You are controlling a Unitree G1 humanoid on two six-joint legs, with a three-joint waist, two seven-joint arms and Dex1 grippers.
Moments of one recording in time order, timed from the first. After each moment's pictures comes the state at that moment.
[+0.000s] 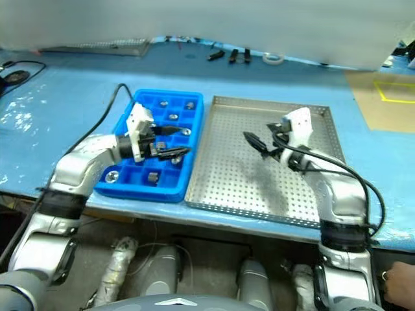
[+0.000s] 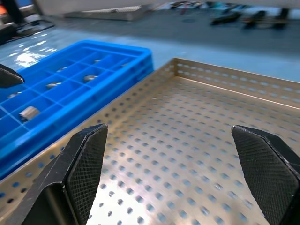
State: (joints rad) left arm -0.70 0.46 -0.13 0.25 -0.40 0.39 -1.06; right arm -0.30 -0.44 -0.27 -0.27 0.41 0.73 0.56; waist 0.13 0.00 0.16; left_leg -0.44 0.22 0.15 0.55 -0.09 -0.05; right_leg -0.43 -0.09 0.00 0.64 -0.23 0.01
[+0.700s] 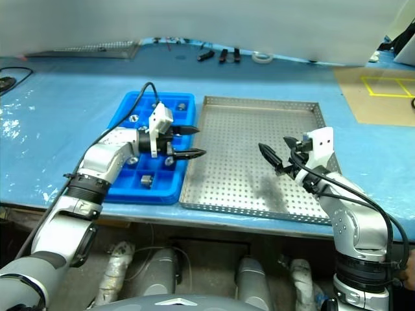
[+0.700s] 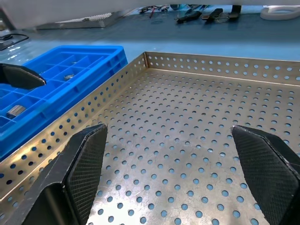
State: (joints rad) left arm -0.75 0.41 -0.16 0.37 -0.33 0.31 -1.15; right arm -0.18 -0.45 -0.31 -0.39 0.52 0.73 0.50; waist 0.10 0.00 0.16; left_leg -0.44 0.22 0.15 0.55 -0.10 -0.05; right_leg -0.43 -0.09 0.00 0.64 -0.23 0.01
